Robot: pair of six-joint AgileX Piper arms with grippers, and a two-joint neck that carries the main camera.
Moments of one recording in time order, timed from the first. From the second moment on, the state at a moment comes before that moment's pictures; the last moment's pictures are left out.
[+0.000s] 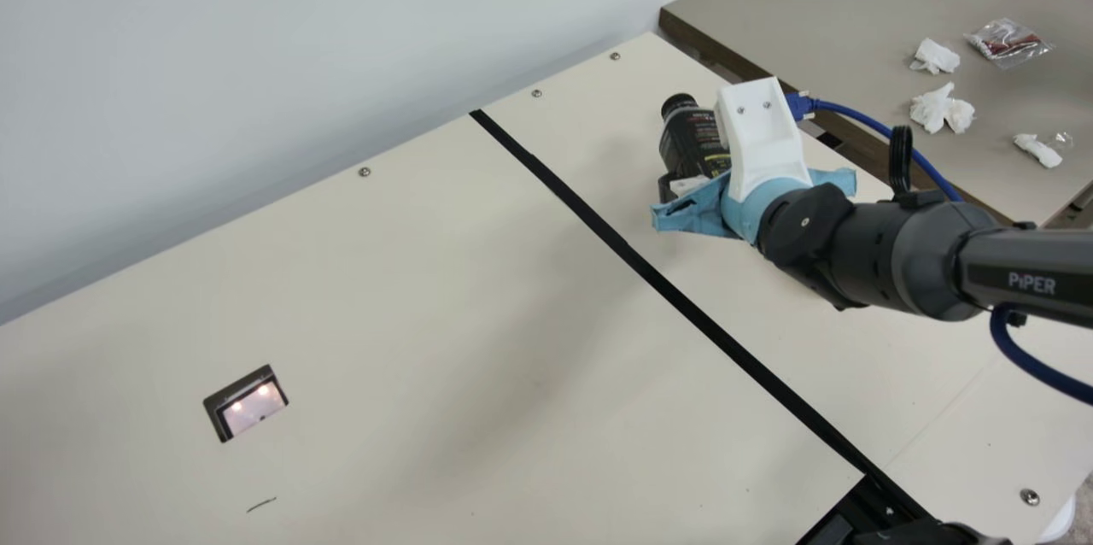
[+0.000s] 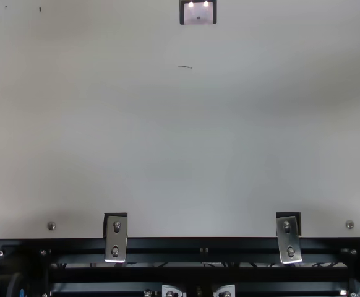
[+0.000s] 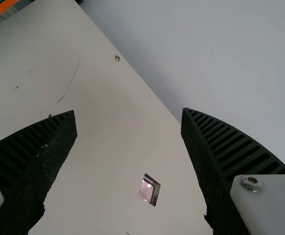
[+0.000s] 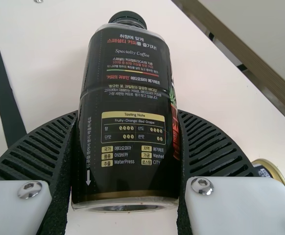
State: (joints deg) left arm 4.1 66.1 -41.1 -51.1 19.7 -2.0; right arm -24.4 81.7 -29.8 38.6 -15.9 -42.2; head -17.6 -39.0
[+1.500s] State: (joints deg) left arm 4.1 66.1 -41.1 -51.1 19.7 -2.0; right arm -24.3 76.1 -32.2 41.3 -13.4 -51.0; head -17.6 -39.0
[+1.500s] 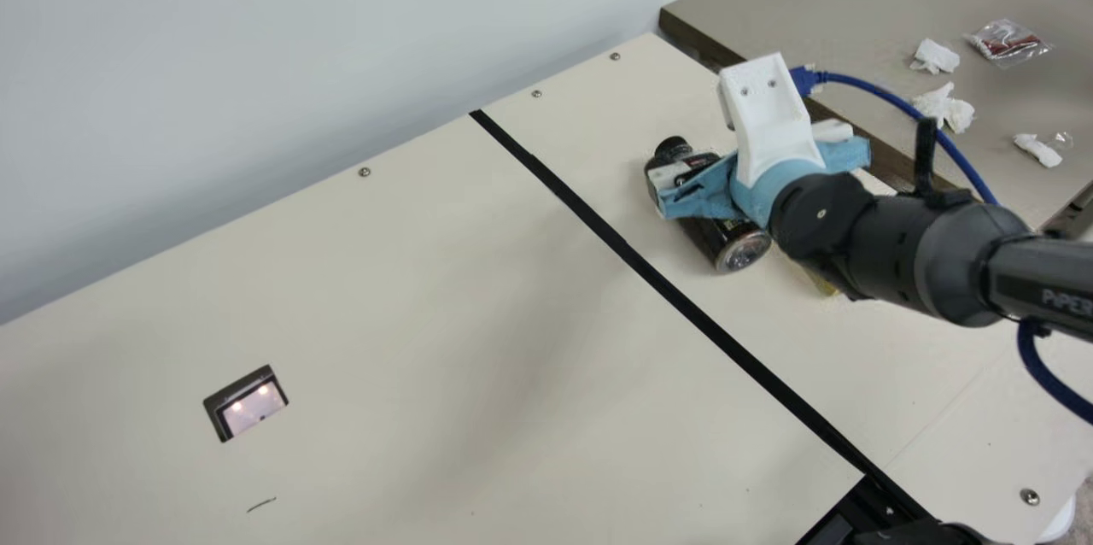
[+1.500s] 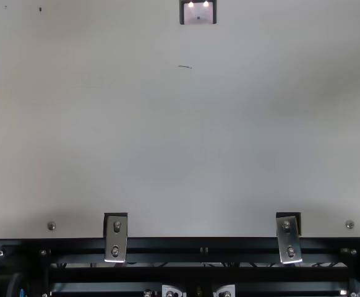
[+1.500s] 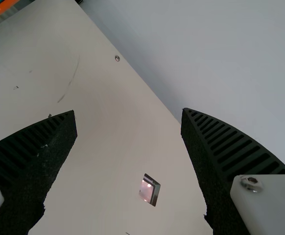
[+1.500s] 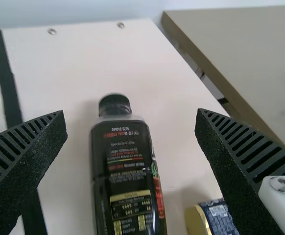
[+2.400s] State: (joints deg) left arm 4.1 66.1 -41.1 -51.1 19.7 -2.0; right arm -17.3 56.1 -48.5 20.1 30.5 -24.4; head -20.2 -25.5
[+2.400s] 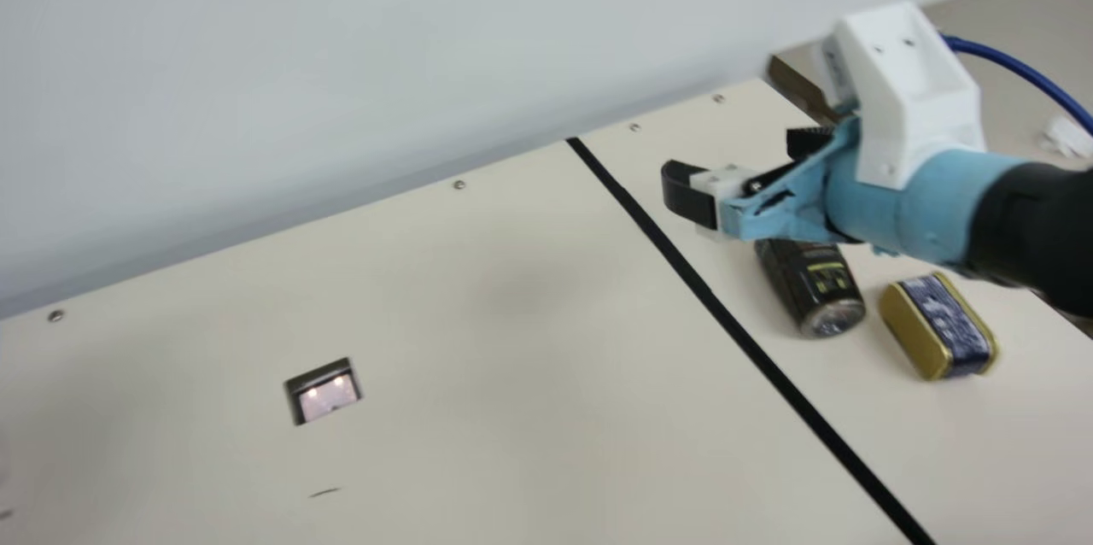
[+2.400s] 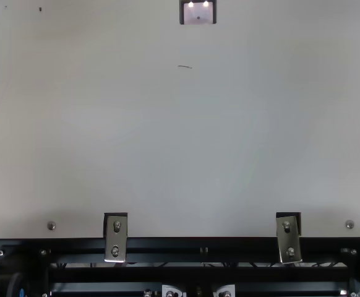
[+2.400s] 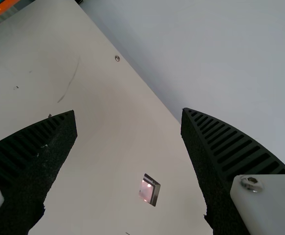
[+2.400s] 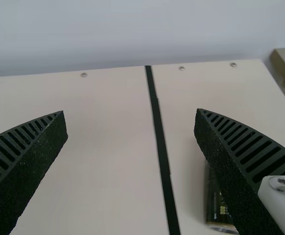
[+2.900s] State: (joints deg) left arm 4.1 66.1 -41.1 -51.1 19.7 -2.0; right arm -6.8 53.1 -52.5 7.8 39.3 -6.4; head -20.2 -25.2
